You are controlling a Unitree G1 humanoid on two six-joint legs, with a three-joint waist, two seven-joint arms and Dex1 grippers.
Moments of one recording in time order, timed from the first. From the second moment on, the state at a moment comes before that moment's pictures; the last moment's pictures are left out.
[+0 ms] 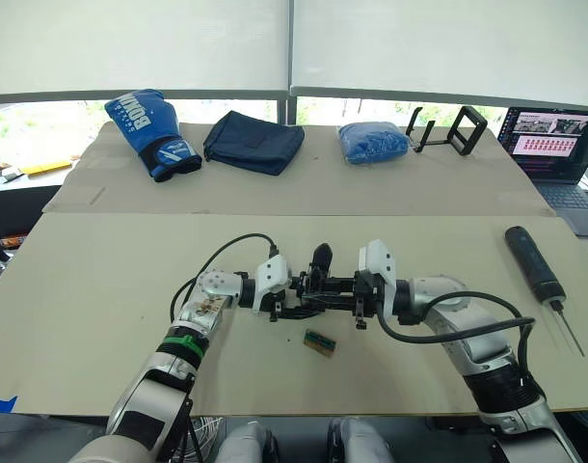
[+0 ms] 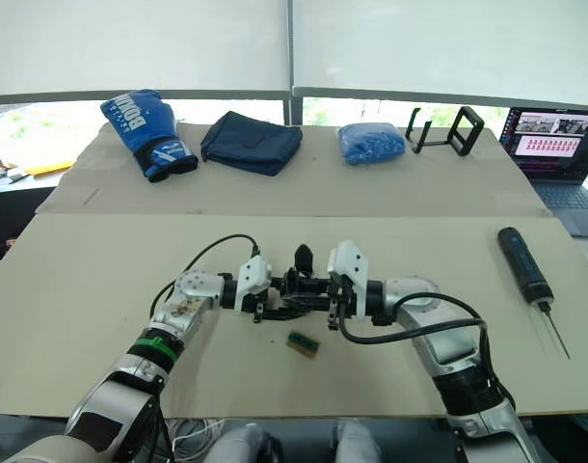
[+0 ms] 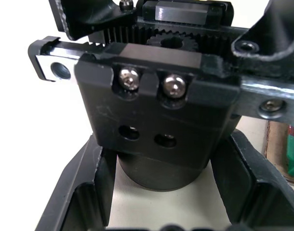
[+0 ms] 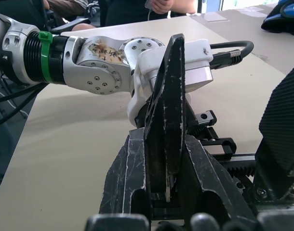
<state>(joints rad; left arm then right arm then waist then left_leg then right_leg) -0.65 0.28 -0.24 0.64 -0.09 -0.17 -1.25 -0.40 -0.49 0.21 -0.15 0.39 0.37 1.05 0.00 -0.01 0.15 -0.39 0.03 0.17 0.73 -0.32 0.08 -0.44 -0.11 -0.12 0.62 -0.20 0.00</state>
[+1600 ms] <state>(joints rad) -0.65 0.28 -0.24 0.64 -0.08 -0.17 -1.23 -0.42 -0.44 0.19 -0.09 0.42 0.26 1.11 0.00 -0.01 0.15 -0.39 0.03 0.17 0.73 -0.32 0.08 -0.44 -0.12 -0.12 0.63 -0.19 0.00</state>
